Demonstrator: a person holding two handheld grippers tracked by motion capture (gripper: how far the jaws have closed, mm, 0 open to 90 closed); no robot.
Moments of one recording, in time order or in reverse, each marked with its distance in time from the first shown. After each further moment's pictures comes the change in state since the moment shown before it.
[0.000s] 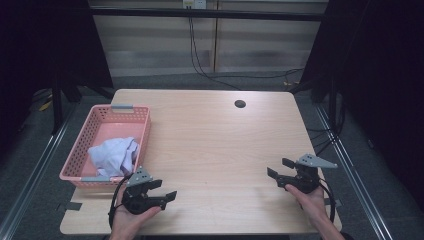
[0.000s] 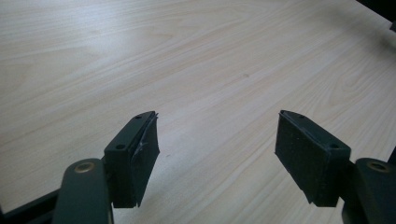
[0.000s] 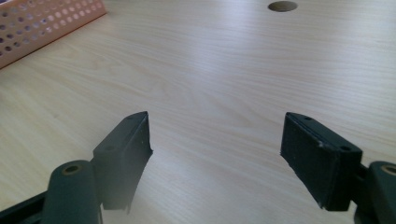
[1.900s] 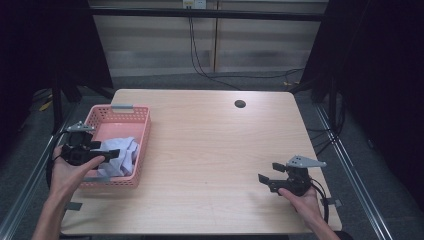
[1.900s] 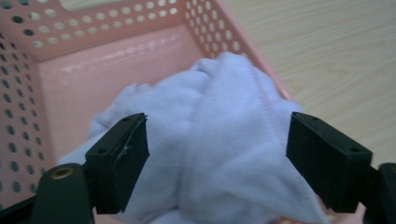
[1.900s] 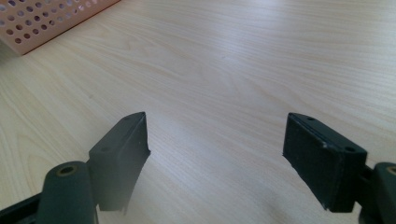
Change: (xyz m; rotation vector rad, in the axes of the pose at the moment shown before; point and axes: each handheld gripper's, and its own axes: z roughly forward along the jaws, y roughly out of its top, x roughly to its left) left arm 0.143 0.068 -0.085 0.101 0.280 -0.084; right arm 0.016 0.000 0.012 0.076 0.099 -0.020
